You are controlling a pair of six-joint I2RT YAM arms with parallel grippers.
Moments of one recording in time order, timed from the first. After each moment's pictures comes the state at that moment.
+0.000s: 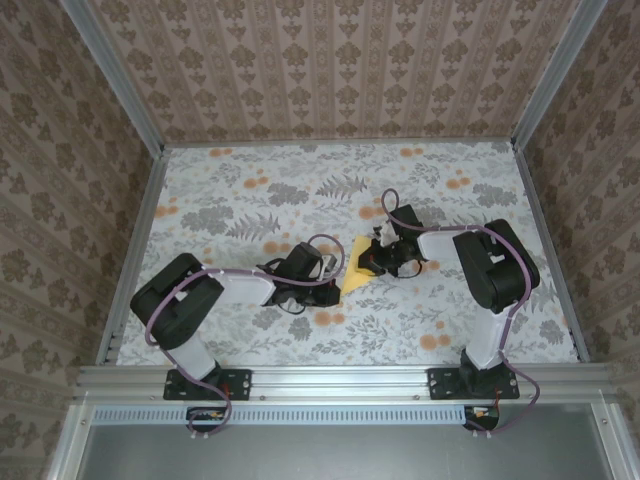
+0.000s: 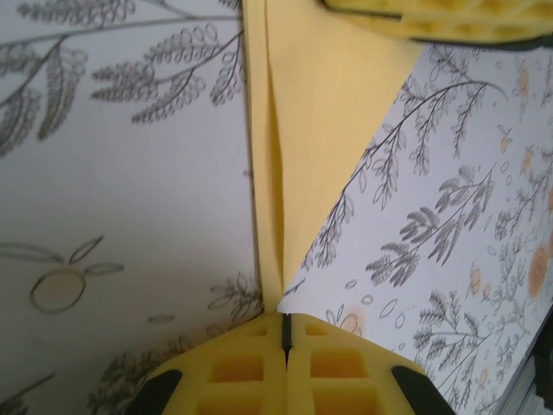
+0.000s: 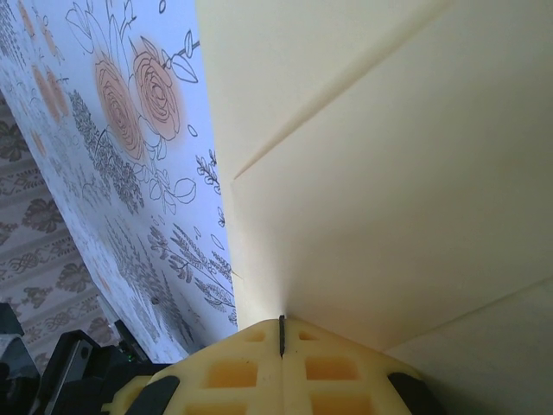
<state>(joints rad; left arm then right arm) -0.86 1.66 0.67 0.05 0.42 -0.68 0.33 1.88 0.90 -0.16 -0.71 0.71</state>
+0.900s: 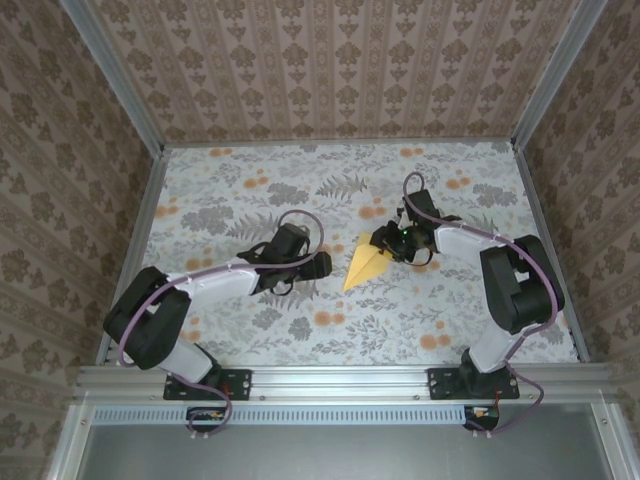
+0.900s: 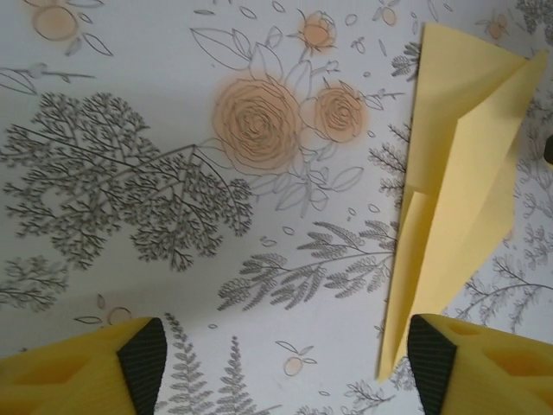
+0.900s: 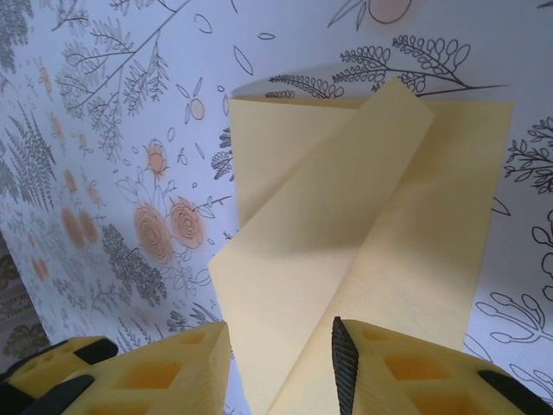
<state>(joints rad) -0.75 1.50 0.75 -0.13 0.07 -0.72 0.27 1.70 0.94 -0.28 -0.46 0.80</state>
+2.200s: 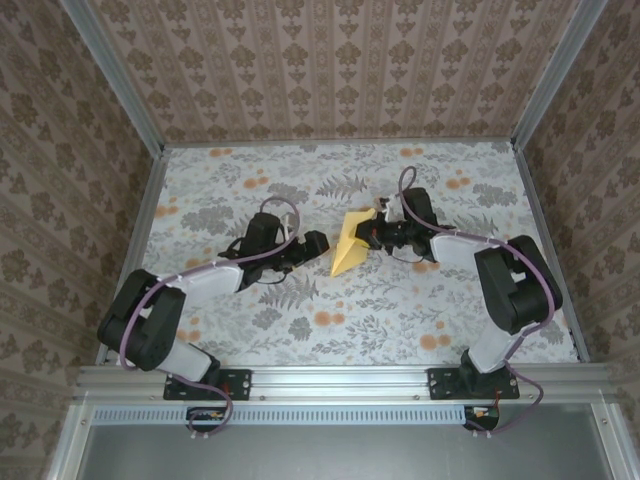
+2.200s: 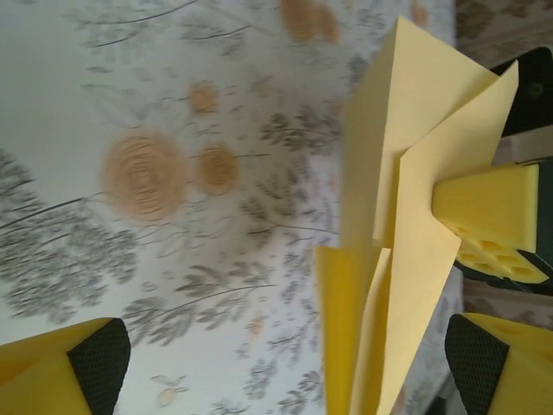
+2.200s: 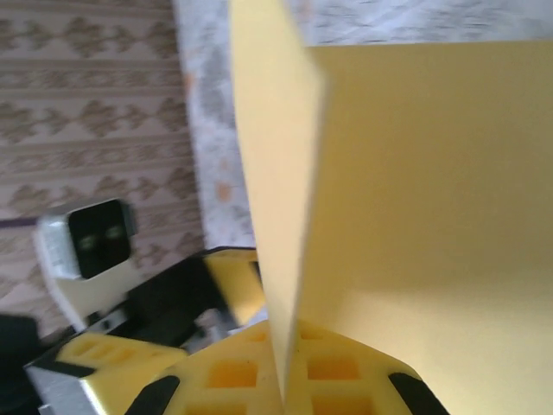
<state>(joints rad) -0.58 1.47 0.67 0.20 0.47 -0.90 0.31 1.69 0.86 0.22 -0.82 1.00</state>
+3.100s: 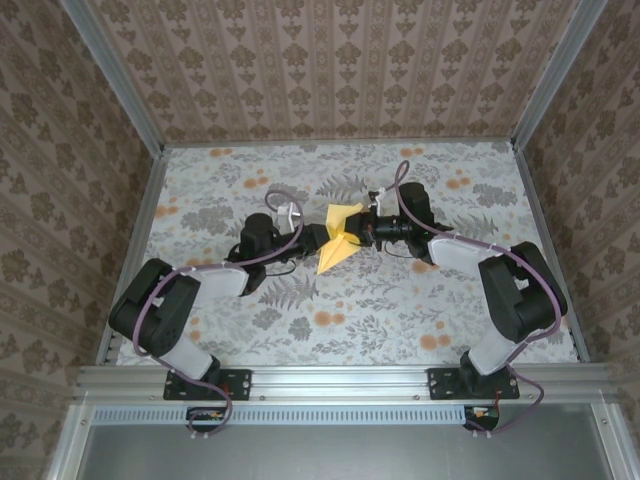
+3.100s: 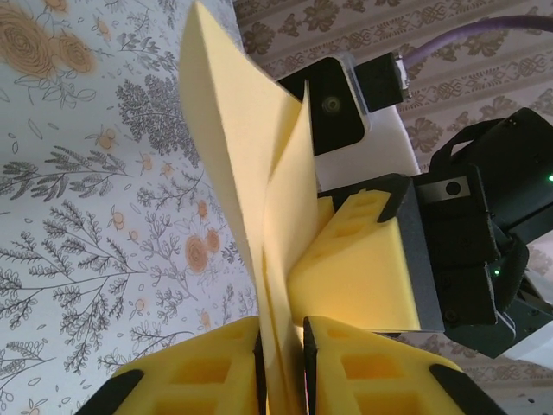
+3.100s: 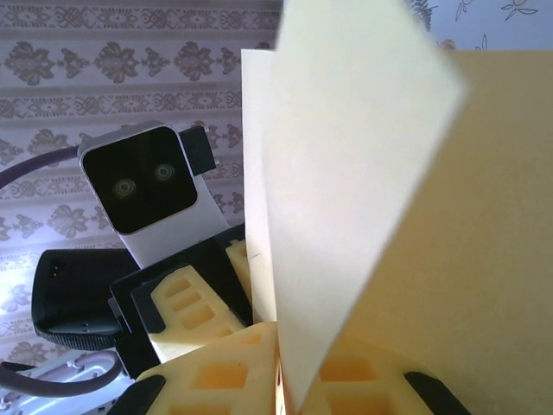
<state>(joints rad) -0.59 1.57 0.60 0.79 0.68 -1.13 0.36 1.65 0.87 0.33 -0.94 1.15</state>
